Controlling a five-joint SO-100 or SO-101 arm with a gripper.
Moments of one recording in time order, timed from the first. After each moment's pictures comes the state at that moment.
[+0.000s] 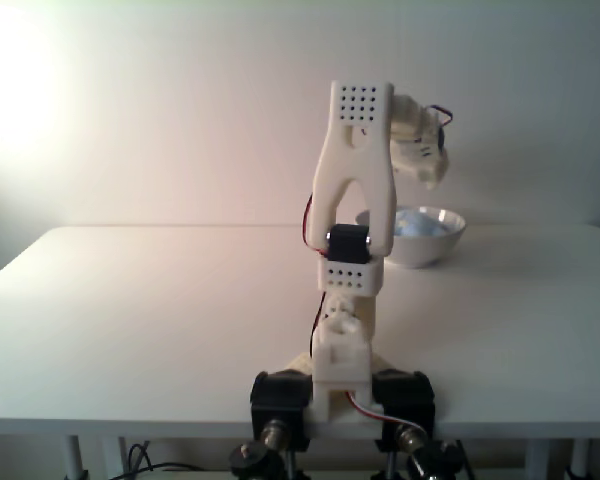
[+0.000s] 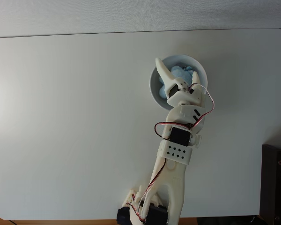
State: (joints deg) arm 17.2 76.4 91.8 17.5 76.2
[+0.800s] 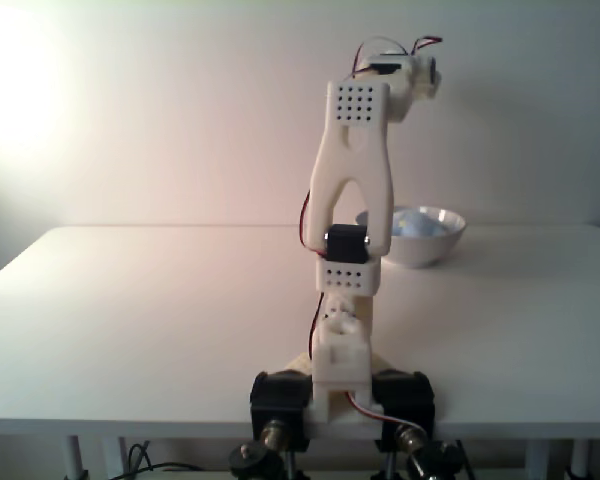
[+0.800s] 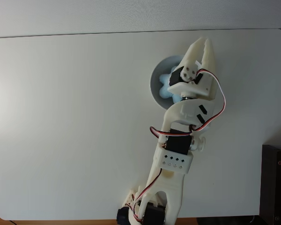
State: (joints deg) arm 13.0 76.4 65.3 17.2 76.3
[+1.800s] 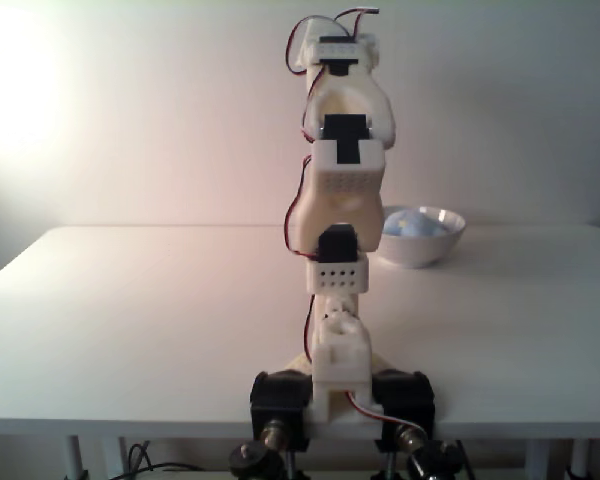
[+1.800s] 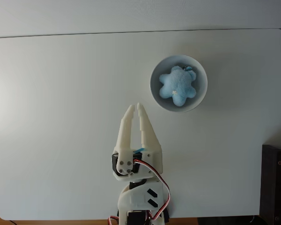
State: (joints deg) arm -3.3 139.0 122.4 17.2 75.6
